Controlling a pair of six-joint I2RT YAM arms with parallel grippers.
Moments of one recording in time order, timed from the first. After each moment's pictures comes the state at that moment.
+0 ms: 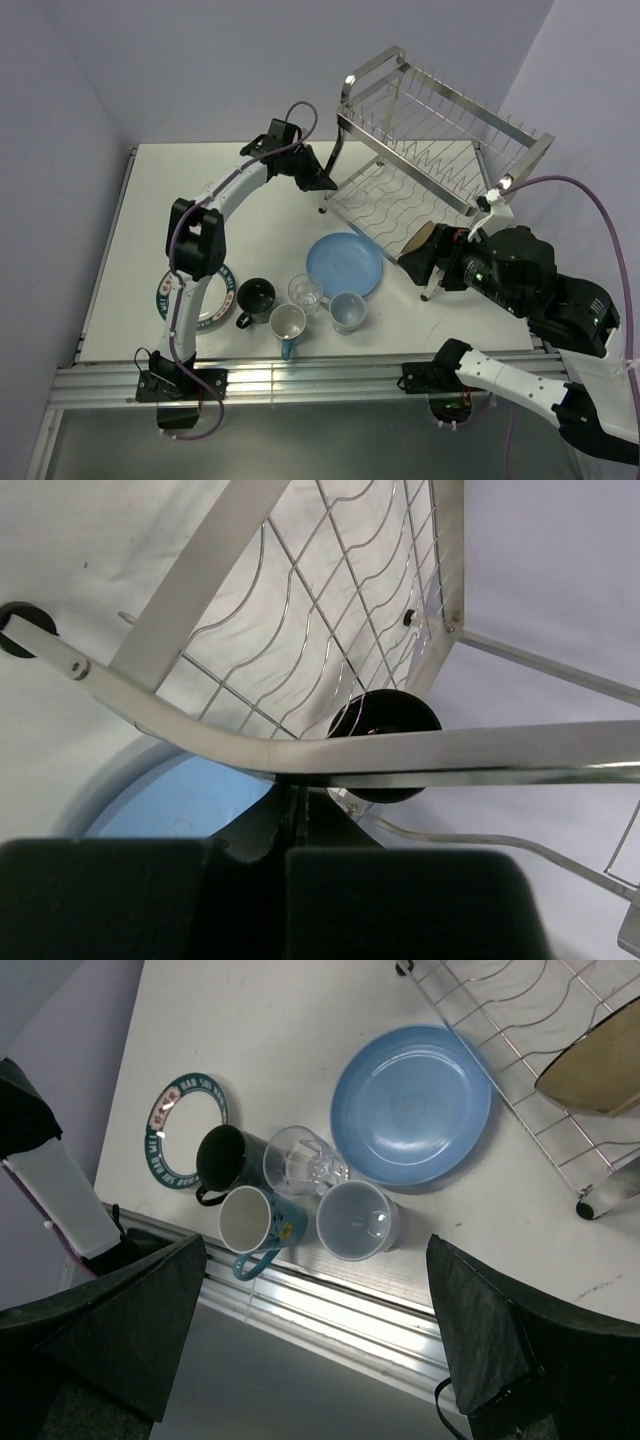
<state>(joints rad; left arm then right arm) -0.45 2.30 2.08 -0.55 0.60 -0.94 0.80 0.73 1.42 -1.19 0.26 0.71</state>
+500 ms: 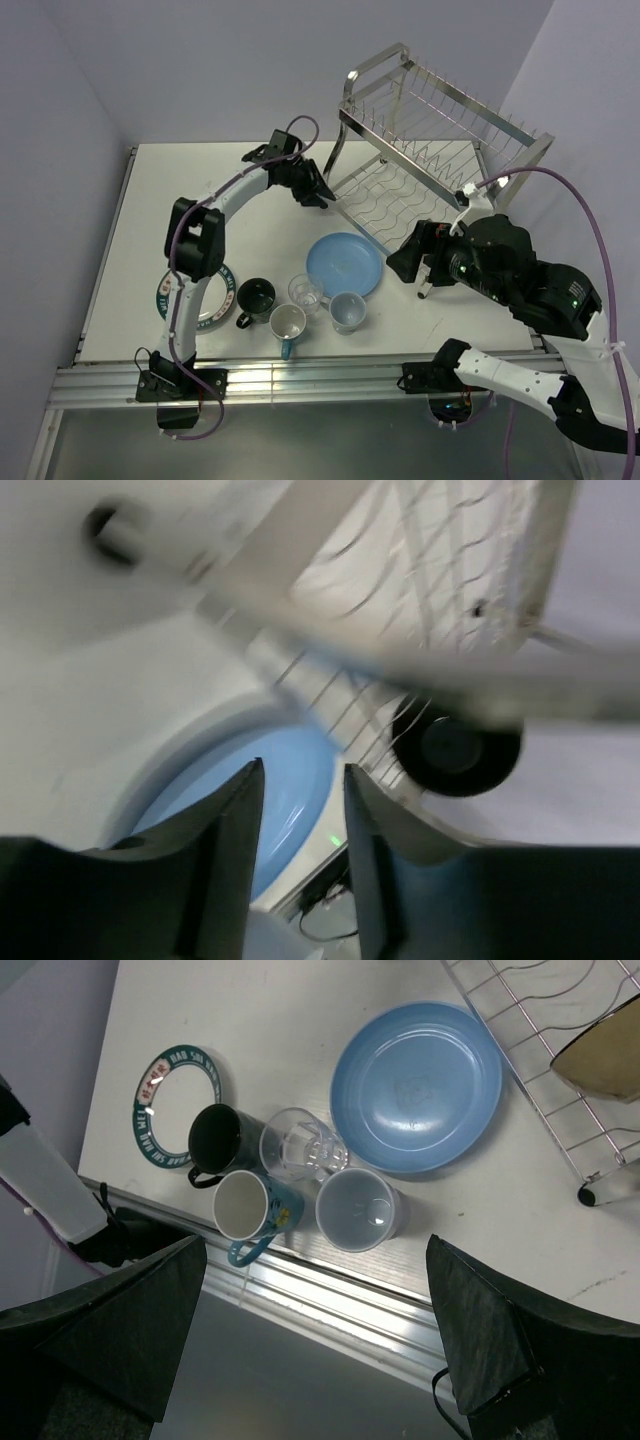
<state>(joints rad) -0.46 2.33 2.06 -0.56 0.59 -0.90 0.81 0.82 1.43 -1.20 0.22 0.69</state>
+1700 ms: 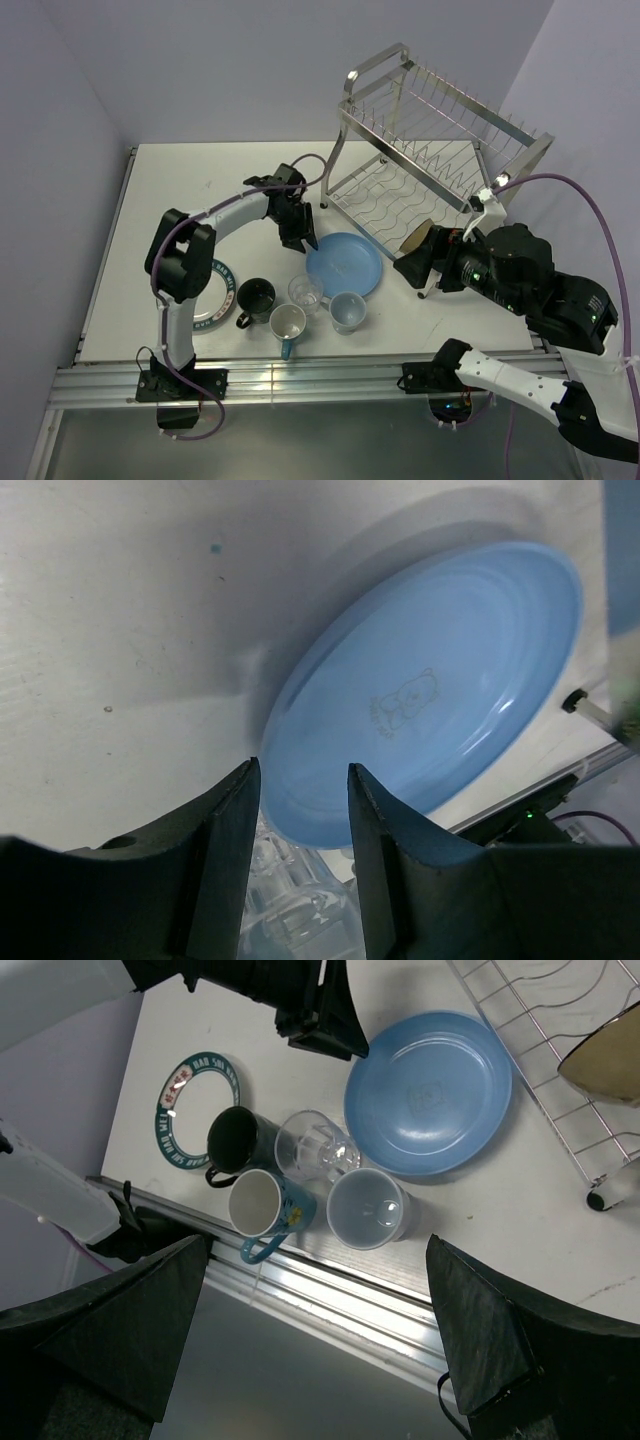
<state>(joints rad) -0.55 2.04 1.58 -0.72 0.34 -0.66 0.81 0.75 1.43 -1.20 0.20 0.69</state>
